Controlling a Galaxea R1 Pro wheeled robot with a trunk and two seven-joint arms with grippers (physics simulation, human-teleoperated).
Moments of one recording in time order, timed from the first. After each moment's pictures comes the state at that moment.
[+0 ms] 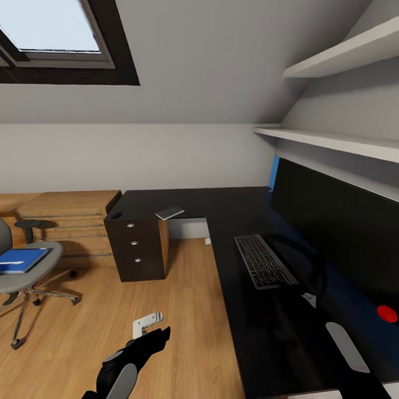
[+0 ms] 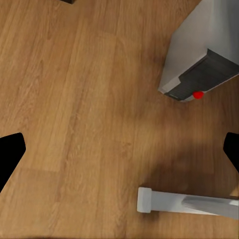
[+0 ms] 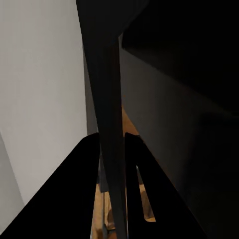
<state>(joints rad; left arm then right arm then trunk) -0.13 0.01 -0.32 -1.43 0.69 0.50 0.51 -0.40 -0.13 -0.21 -0.96 -1.48 0.43 0.05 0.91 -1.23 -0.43</state>
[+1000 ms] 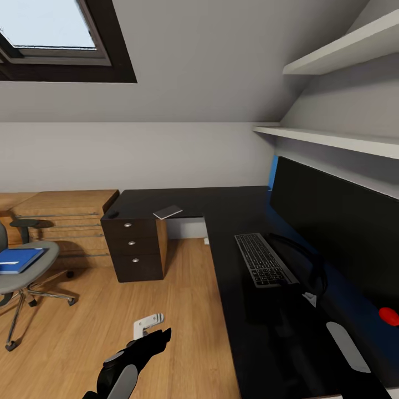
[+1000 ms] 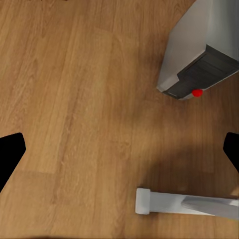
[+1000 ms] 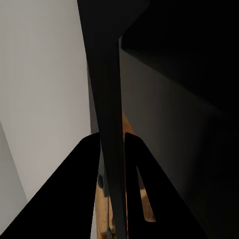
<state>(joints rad) -0.13 0.01 -0.33 -1.43 0.69 0.50 0.51 -0.40 -0.13 -0.21 -0.97 -1.50 0.43 0.06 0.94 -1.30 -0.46</state>
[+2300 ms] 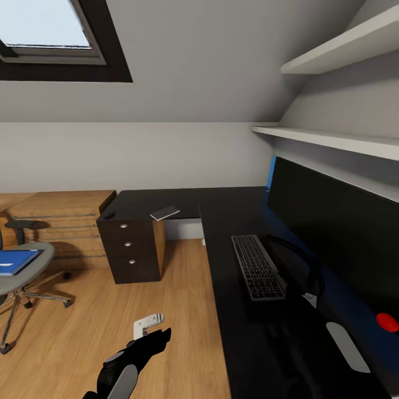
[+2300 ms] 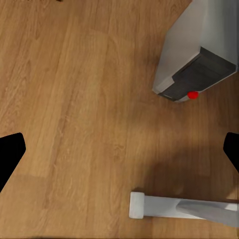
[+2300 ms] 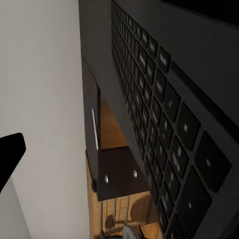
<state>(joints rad) -0.13 0.01 -0.33 -1.43 0.69 0.50 0.51 -0.40 -0.13 -0.21 -0.96 -1.48 0.43 0.05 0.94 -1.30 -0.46</state>
